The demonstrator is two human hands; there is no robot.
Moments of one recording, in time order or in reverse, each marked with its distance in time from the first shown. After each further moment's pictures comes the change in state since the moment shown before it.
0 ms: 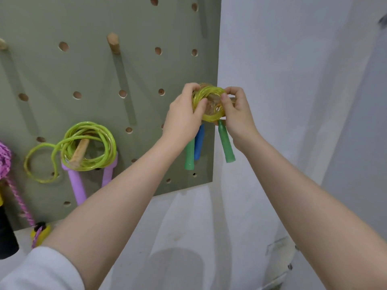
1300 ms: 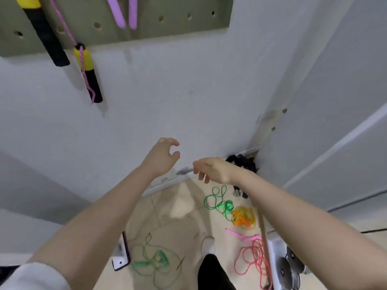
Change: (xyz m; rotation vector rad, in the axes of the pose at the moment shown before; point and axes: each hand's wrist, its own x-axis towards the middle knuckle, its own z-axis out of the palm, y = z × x) left_hand -0.433 -0.080 -0.115 0.229 -0.760 -0.644; right_hand -0.450 0.085 0.033 -0.585 -0.941 0.765
